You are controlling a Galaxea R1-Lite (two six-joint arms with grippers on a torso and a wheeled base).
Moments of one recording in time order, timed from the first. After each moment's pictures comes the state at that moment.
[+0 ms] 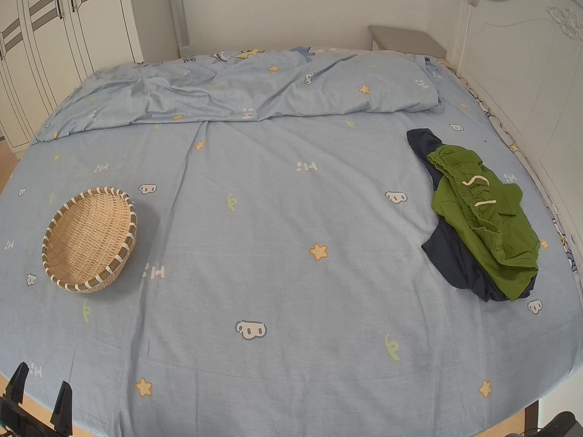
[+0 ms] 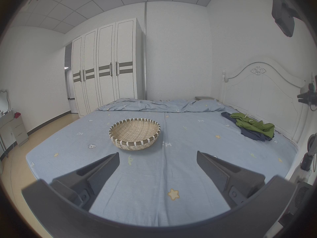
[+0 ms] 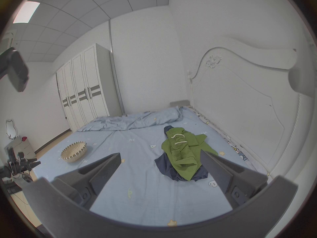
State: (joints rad) left arm 0.01 0.02 -0.02 0.00 0.05 -0.01; right arm 0.07 0.35 -0.48 0.15 0.01 0.09
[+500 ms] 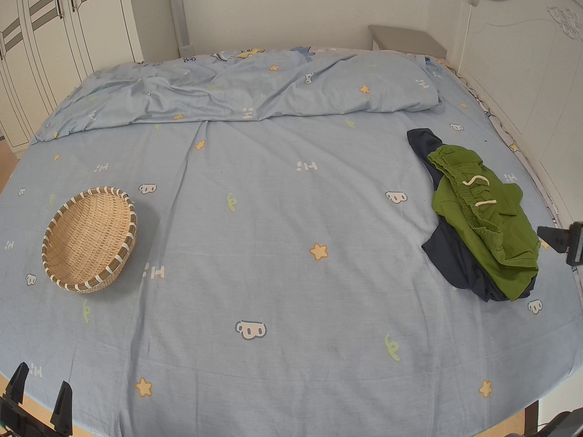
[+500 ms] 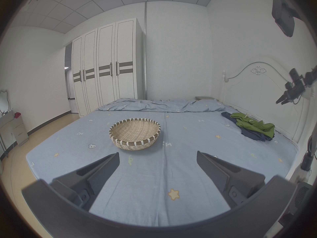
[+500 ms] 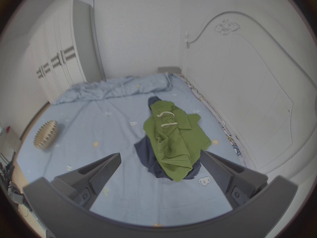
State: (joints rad) left arm 0.01 0.02 -0.02 0.00 0.05 -0.01; right arm 0.09 1.07 -0.77 0.13 -0.15 0.03
